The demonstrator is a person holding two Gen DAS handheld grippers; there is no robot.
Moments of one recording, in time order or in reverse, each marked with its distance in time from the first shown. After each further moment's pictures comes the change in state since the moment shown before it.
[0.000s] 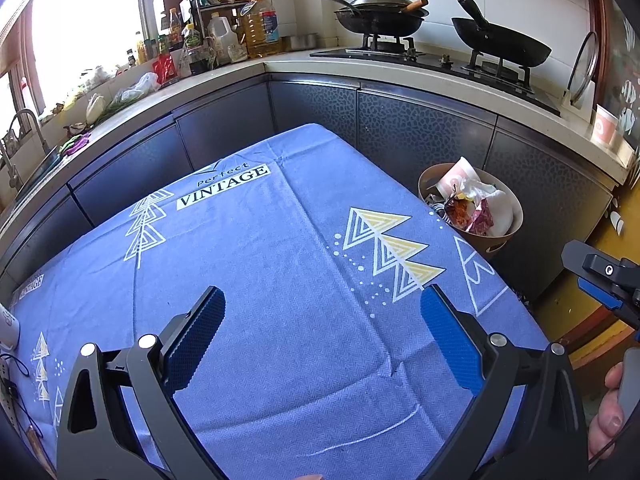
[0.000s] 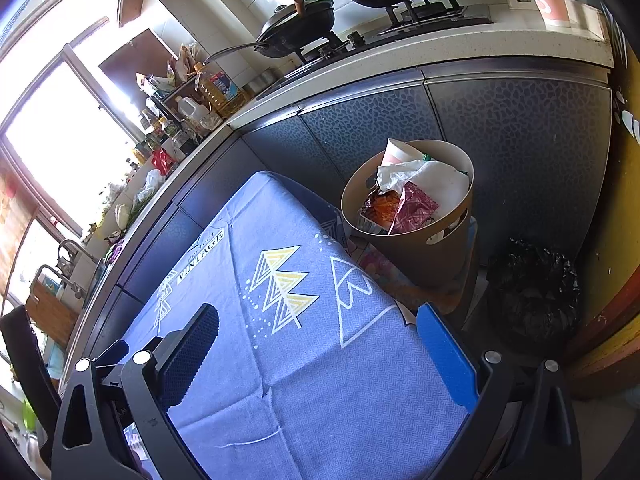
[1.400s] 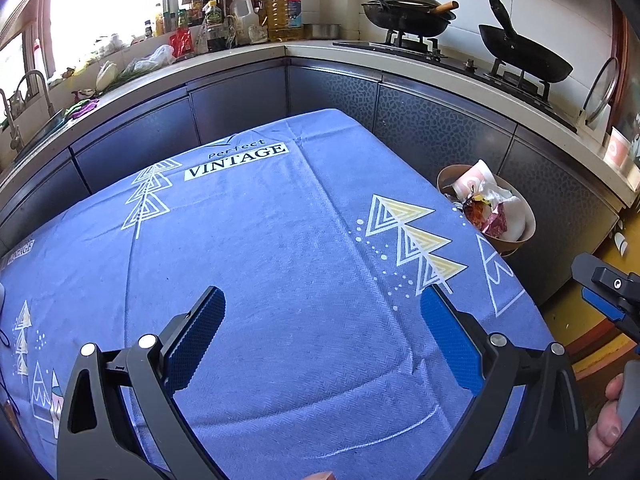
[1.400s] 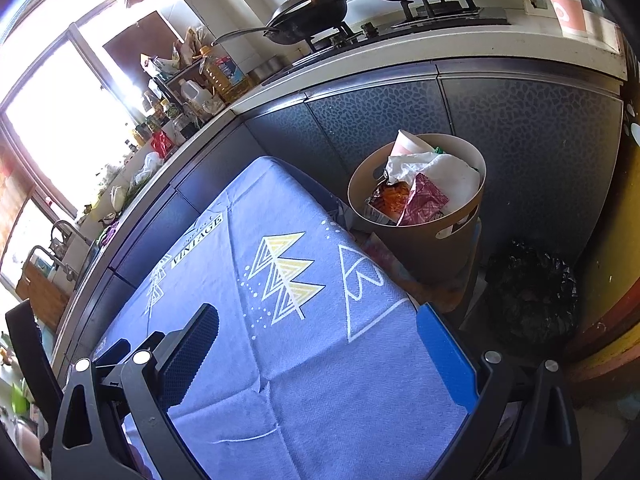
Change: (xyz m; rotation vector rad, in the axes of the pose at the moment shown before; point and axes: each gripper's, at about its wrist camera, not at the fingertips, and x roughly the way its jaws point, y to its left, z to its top) left arm 0.017 0.031 -0.015 -0.106 0.021 -0.015; right arm 0.017 0.015 -0.008 -0.058 0.033 -0.022
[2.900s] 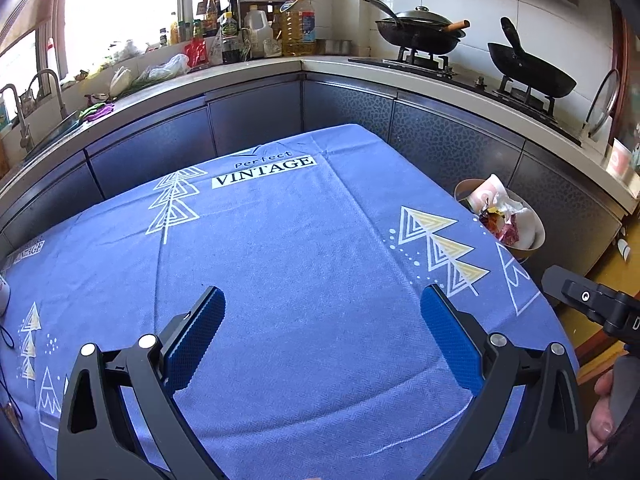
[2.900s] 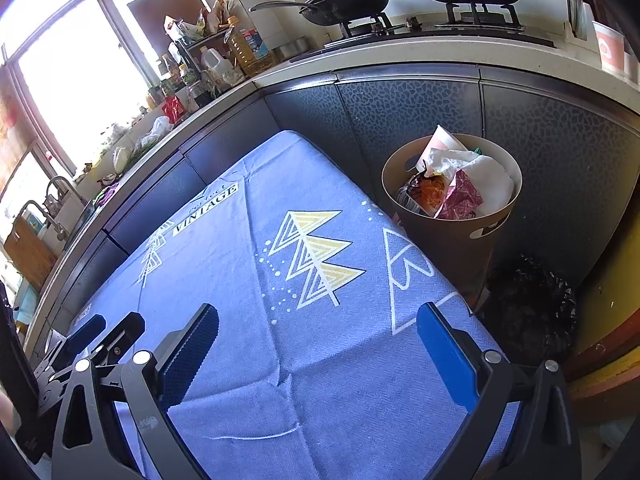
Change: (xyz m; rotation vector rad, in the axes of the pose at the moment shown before) left arm -0.015 0.037 -0.009 -0.006 -0.062 0.002; right arm 0.025 0.044 -0.012 -0.128 0.039 -0.031
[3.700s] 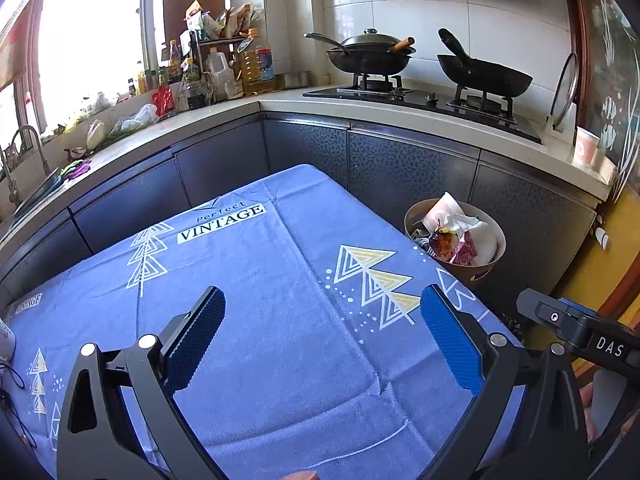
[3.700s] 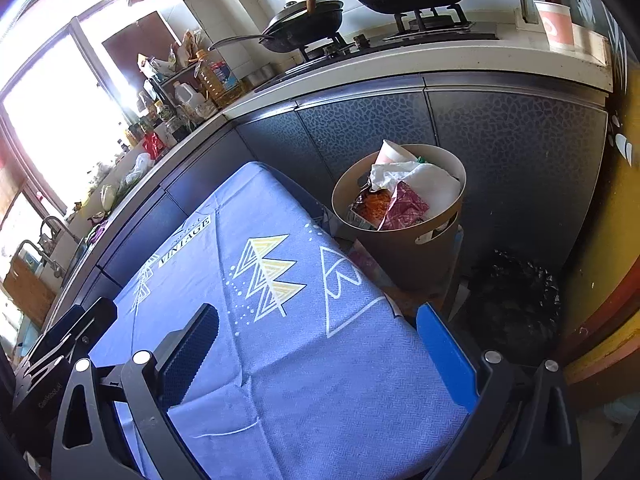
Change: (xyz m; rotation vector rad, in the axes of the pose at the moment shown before) left arm -0.033 -0.076 0.024 0.129 -0.101 -0.018; right arm -0.040 -0.053 -0.002 0.106 -0.075 -0.028
